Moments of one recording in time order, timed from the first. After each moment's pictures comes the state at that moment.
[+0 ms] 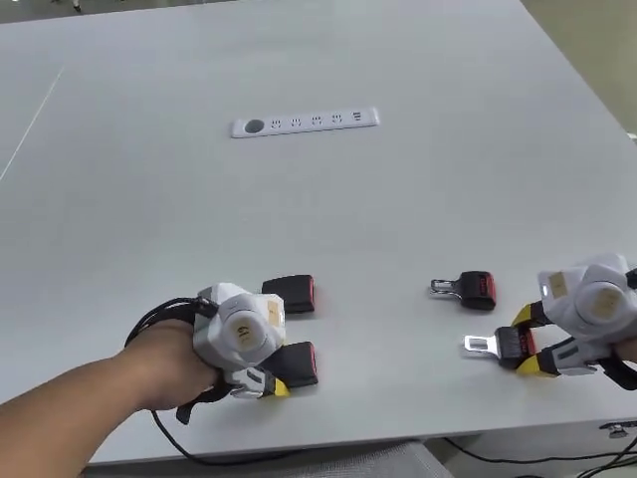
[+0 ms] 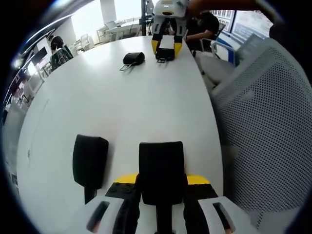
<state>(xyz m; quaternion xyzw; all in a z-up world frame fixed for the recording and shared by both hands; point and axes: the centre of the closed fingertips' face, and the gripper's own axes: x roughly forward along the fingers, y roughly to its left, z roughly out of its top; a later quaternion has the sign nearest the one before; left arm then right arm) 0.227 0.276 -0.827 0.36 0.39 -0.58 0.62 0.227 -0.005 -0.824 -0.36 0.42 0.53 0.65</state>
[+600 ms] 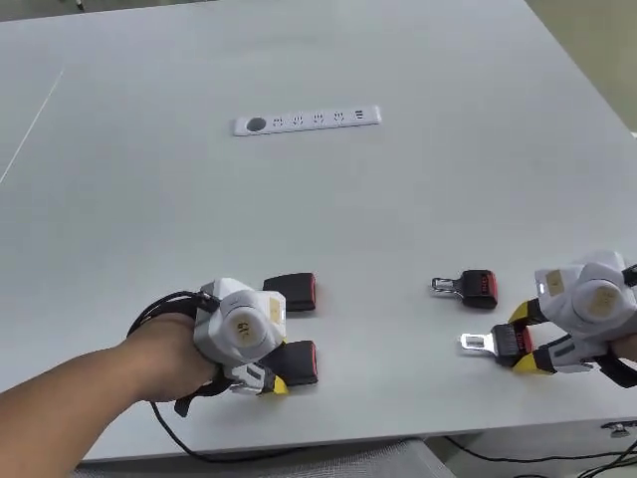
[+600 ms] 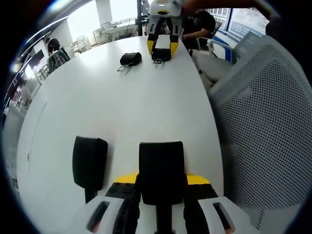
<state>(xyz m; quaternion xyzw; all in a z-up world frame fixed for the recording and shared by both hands) 0.227 0.276 -0.827 0.36 0.38 -0.59 0.61 0.226 0.007 -0.818 -0.36 0.41 0.53 0.65</state>
